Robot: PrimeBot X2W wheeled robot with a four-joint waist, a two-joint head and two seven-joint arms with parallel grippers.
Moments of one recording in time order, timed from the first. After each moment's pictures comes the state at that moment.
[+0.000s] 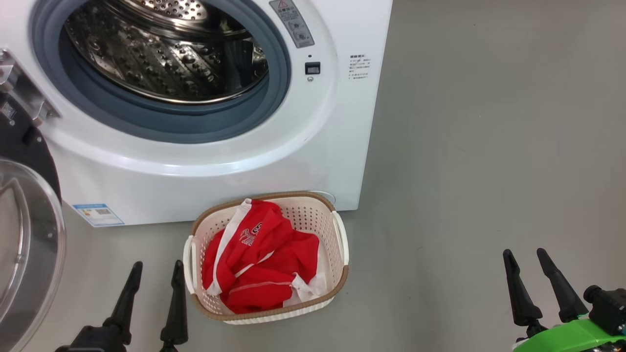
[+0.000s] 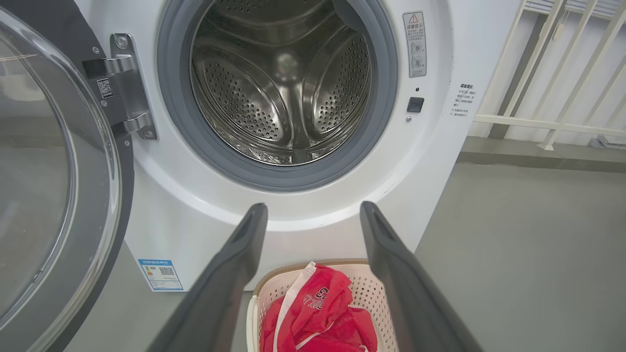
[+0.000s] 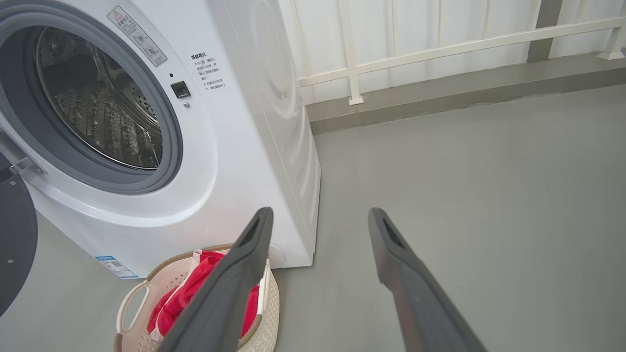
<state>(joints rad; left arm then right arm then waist) 0.00 0.04 0.02 0.13 -0.19 -0.05 -0.26 0.05 -0.15 -0.02 0.23 0.48 0.12 -0.26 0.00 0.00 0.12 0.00</state>
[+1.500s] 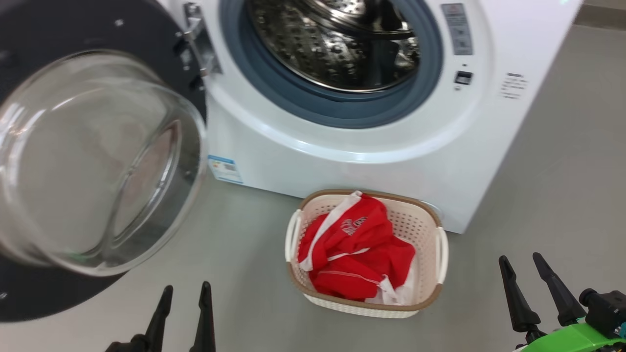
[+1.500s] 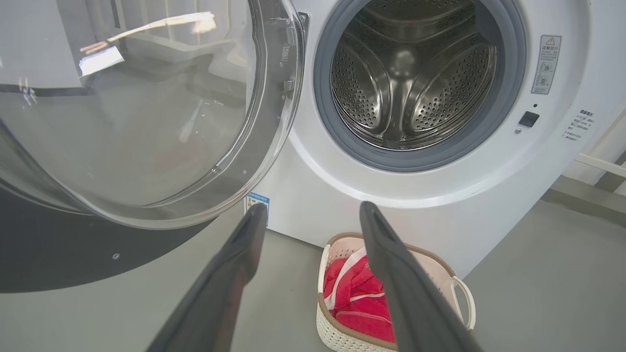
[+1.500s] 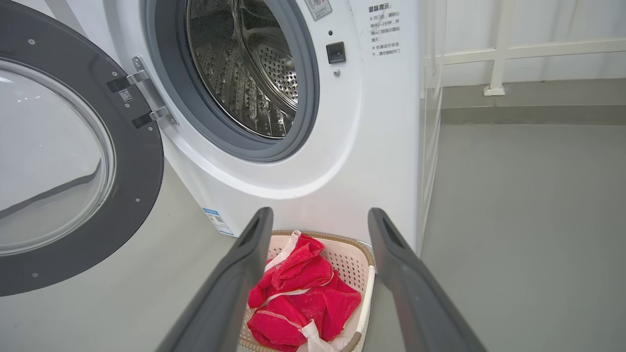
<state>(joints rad) 0.04 0.04 -0.12 0.14 -0.34 0.04 -0.26 0.06 -0.18 0.02 0.23 0.48 0.12 -0.26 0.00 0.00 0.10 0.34</state>
